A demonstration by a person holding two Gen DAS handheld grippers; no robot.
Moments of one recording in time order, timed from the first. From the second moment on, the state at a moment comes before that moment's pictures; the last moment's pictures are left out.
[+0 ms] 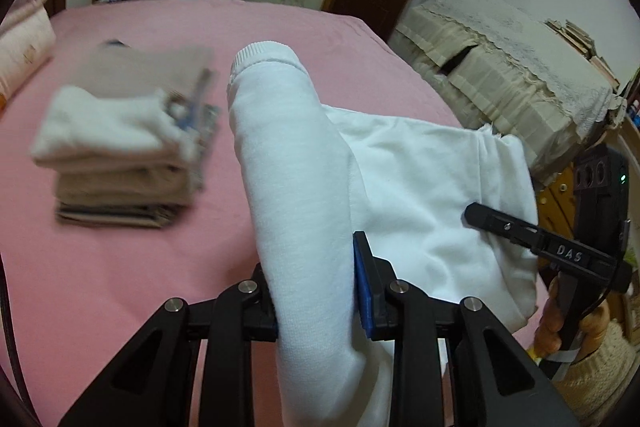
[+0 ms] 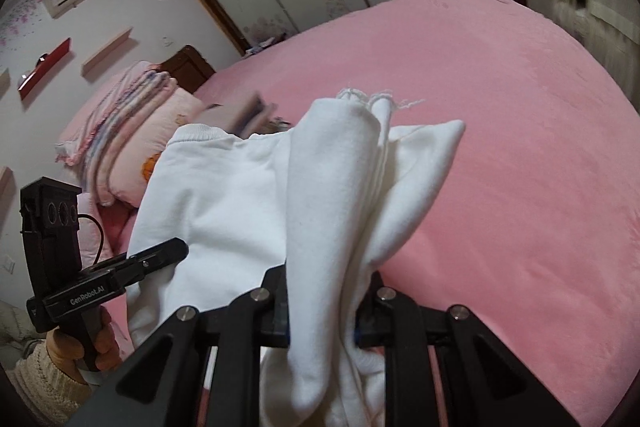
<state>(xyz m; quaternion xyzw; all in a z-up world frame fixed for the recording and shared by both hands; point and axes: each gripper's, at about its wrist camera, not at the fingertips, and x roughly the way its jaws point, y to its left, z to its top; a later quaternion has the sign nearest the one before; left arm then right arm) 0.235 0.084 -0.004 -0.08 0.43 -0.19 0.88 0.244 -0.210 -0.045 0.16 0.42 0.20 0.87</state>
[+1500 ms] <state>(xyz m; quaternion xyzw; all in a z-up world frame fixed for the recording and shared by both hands) 0.502 0.338 -0.035 -0.02 0.36 0.07 0.93 0.507 0.019 -0.075 0.04 0.38 0.15 0.91</state>
